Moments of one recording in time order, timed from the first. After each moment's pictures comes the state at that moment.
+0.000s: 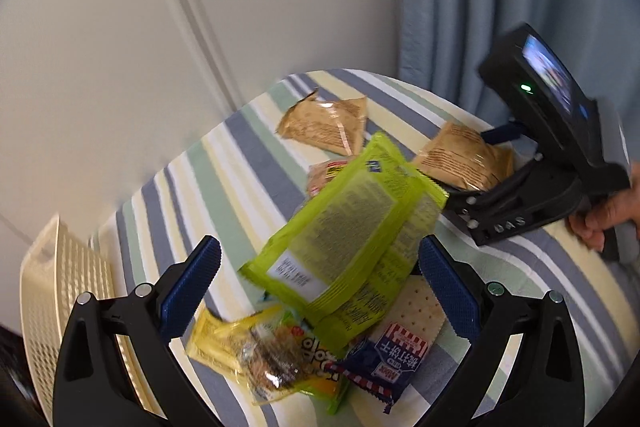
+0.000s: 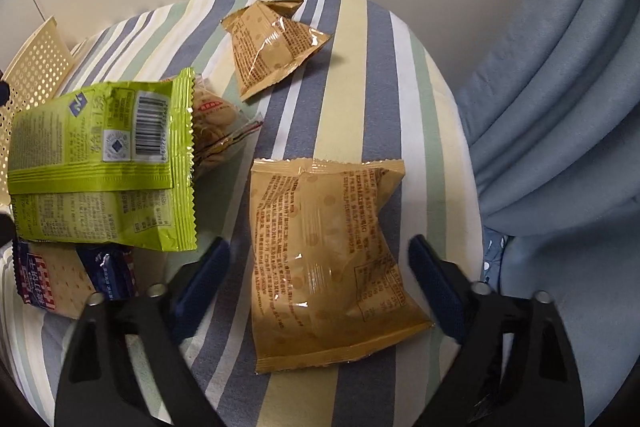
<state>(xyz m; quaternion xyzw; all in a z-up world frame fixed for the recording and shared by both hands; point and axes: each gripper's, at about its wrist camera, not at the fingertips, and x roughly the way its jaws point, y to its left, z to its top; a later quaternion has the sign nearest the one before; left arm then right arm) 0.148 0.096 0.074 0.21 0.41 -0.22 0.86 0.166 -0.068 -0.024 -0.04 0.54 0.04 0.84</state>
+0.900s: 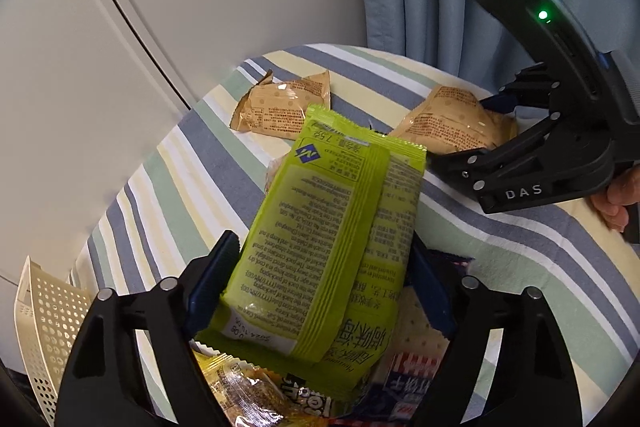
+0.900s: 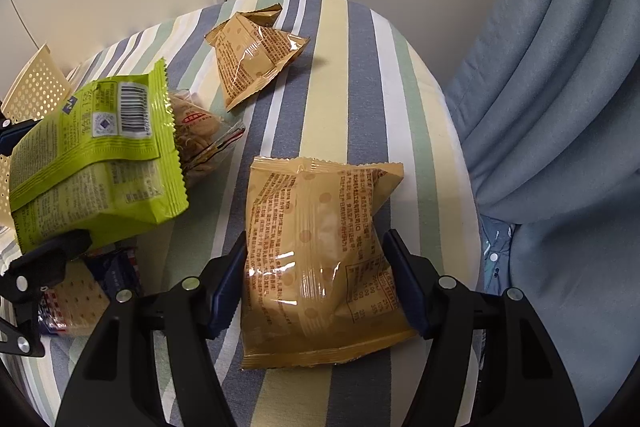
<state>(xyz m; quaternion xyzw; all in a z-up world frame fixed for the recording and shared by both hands) 0.166 0.074 0.037 0.25 0.42 -0.26 0.83 0.160 -0.079 -0.022 0.00 0.53 0.03 0.85</state>
